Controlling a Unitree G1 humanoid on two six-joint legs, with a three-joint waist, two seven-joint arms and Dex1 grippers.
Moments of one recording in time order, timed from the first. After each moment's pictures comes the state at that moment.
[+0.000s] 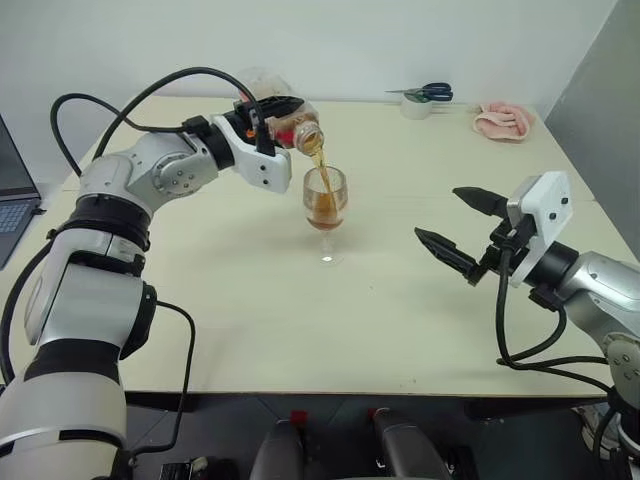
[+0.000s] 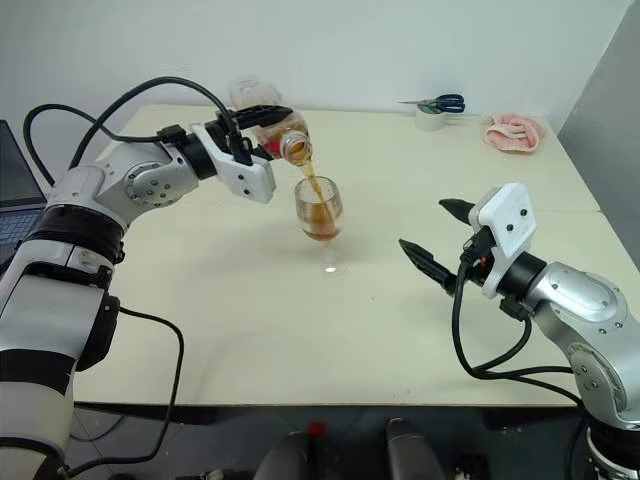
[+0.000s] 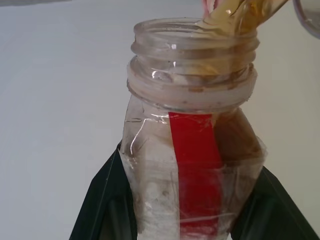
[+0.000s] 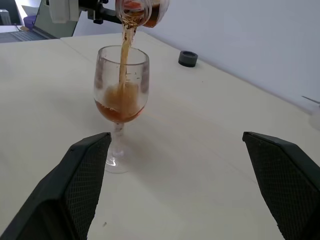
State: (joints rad) left arm -1.28 0.73 -0.39 1.02 0.77 -0.97 -0.08; right arm -0.30 -0.69 -0.19 -0.70 0.65 0.77 0.49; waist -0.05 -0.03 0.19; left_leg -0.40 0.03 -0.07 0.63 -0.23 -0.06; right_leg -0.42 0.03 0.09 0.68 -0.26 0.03
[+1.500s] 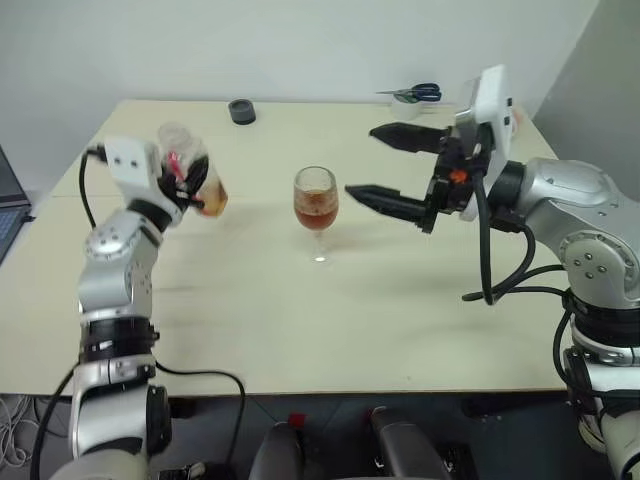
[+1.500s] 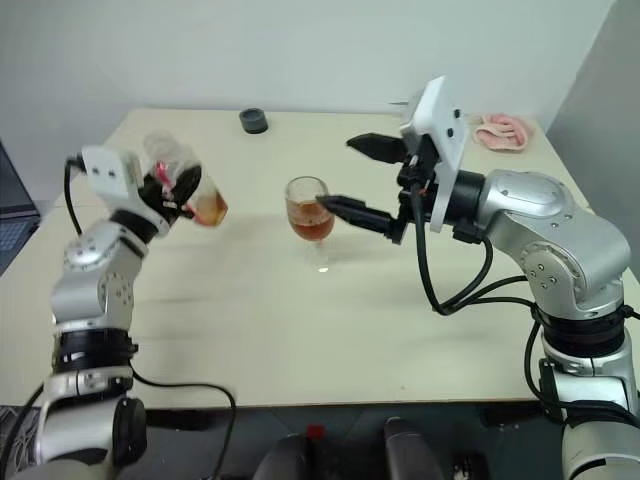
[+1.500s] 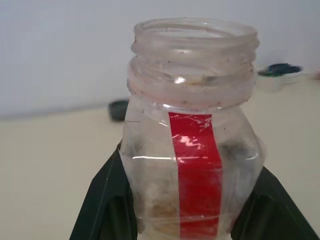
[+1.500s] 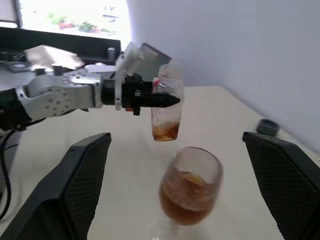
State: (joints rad) left arm -0.56 0.53 0.30 0.24 -0.34 0.29 -0.38; right arm -0.86 -0.61 0.06 -0.40 0.72 0.81 0.72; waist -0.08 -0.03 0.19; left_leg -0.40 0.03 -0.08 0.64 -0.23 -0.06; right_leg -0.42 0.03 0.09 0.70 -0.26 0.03
